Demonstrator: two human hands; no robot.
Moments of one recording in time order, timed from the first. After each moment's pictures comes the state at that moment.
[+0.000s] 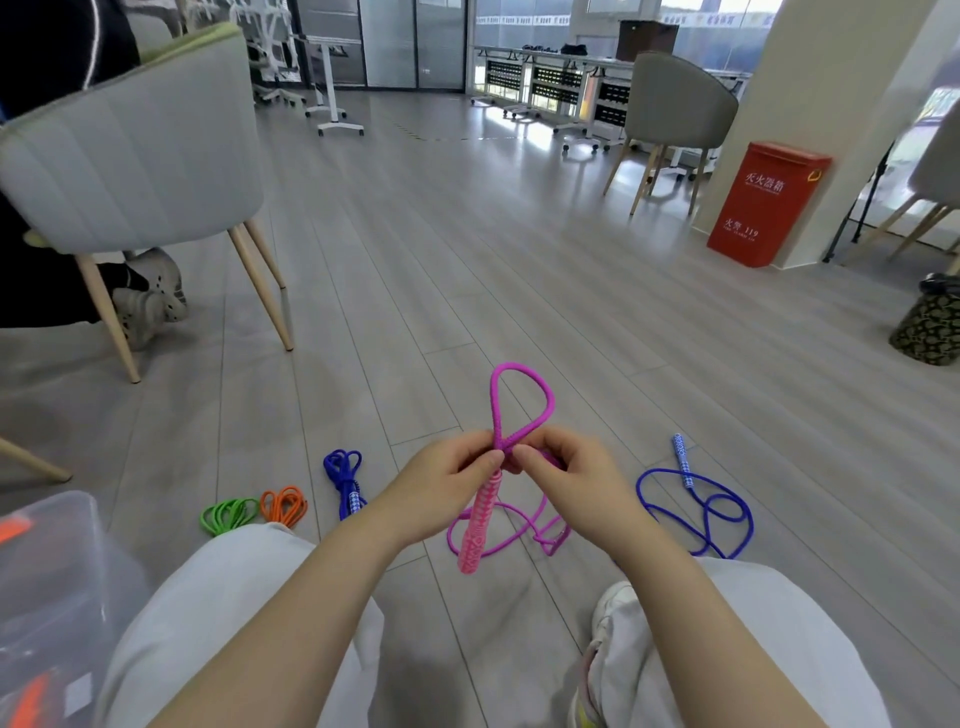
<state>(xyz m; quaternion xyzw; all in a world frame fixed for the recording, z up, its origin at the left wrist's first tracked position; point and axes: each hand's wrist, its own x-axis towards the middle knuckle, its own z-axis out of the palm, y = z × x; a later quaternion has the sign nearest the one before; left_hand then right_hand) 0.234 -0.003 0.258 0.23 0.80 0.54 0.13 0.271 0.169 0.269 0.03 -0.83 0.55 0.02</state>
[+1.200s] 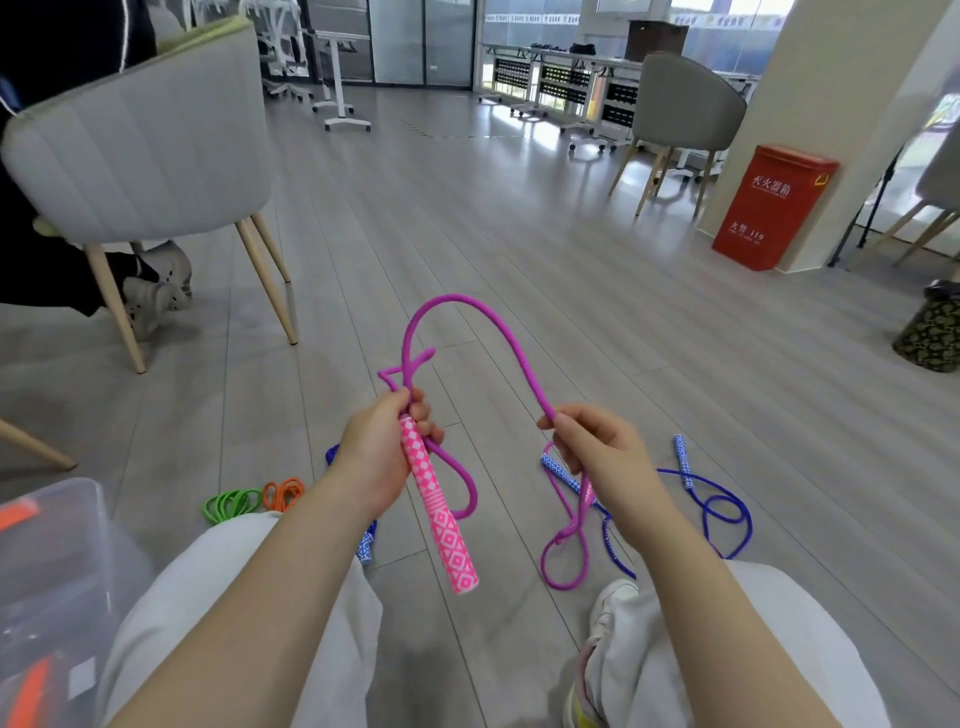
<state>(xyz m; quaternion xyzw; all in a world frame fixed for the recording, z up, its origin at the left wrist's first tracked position) 0.208 -0.025 0.266 -0.10 0.44 0.89 0.10 0.270 0.182 0.275 -0.03 -0.76 0.64 0.07</state>
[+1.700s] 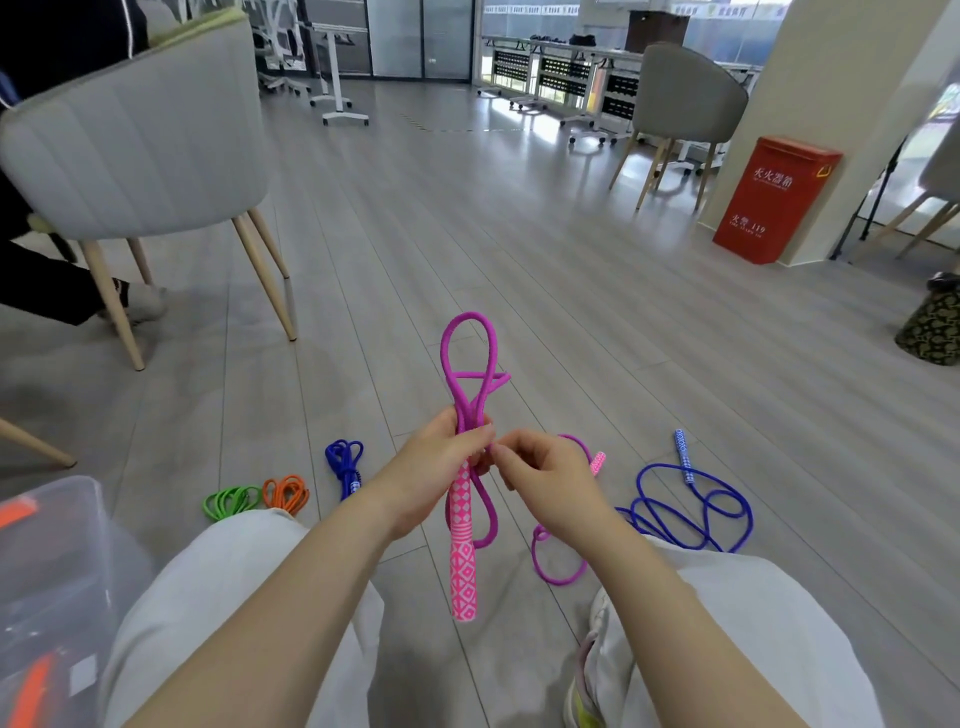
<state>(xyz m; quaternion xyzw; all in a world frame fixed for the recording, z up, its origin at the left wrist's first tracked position) 0.236 -0.001 0.261 0.07 0.68 0.71 0.18 0.268 0.144 0.257 0.00 -0.85 0.53 0.00</state>
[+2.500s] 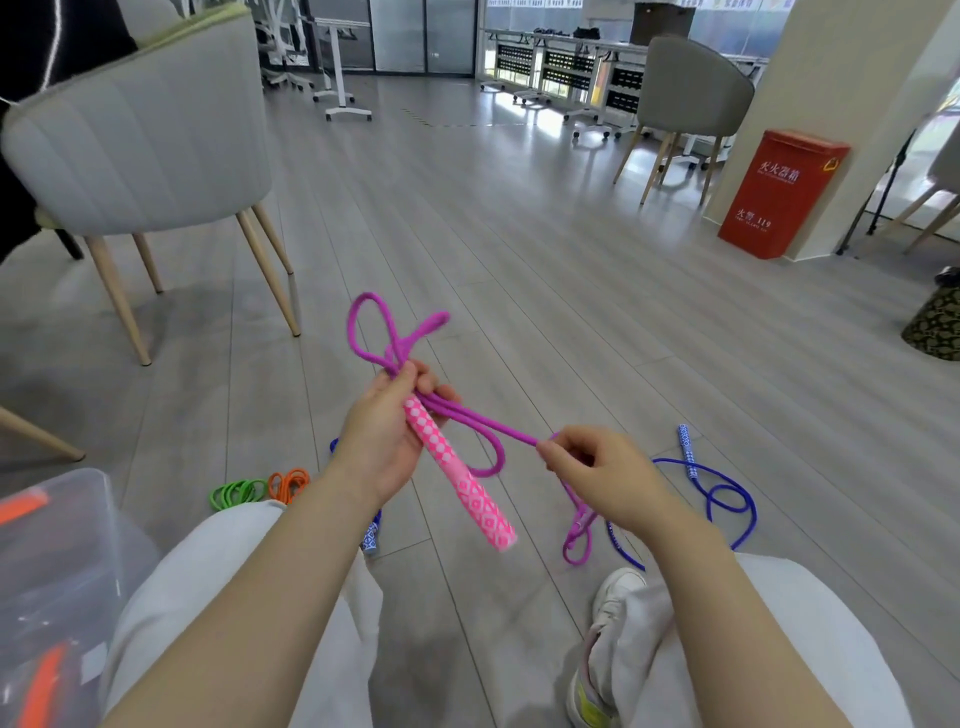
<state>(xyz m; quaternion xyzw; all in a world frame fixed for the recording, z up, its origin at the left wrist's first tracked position) 0.215 -0.023 0.274 -0.04 0.44 0.90 0.07 0.272 0.198 0.259 0.00 -0.93 0.37 0.01</state>
